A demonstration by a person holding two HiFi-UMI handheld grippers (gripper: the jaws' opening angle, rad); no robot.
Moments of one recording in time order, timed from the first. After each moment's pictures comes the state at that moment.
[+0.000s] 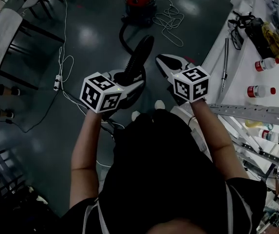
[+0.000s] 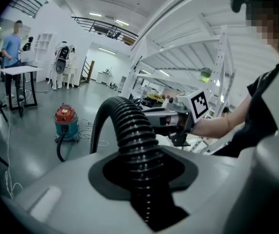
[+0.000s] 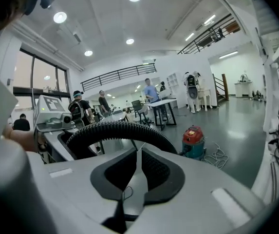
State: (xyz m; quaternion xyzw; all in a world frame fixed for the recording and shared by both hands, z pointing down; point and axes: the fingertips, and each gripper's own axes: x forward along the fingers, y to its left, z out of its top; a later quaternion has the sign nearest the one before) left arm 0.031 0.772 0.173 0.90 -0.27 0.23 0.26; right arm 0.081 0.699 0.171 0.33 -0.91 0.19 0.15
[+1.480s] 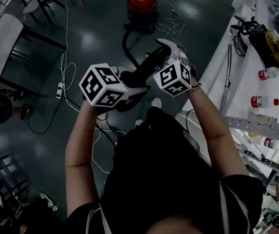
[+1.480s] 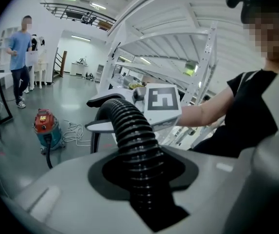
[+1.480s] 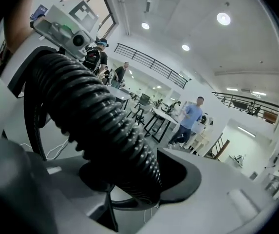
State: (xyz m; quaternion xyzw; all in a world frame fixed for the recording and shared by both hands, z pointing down) left arm 0.032 0.737 0.148 0.92 -0.13 0.30 0.23; right arm 0.025 0.602 0.167 0.33 -0.88 -0.17 0.31
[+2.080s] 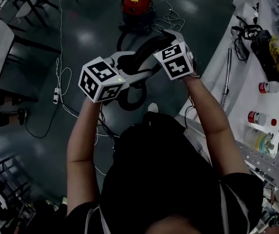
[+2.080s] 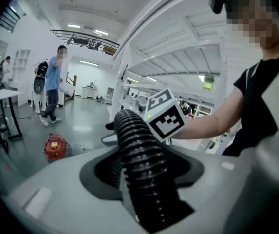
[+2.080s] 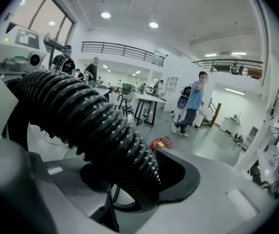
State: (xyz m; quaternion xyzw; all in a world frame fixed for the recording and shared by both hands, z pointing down) left arm 0.063 0.576 0.135 0.94 -0.22 0.20 0.17; right arm 0.079 0.457 0.182 0.40 -0.86 0.02 0.31
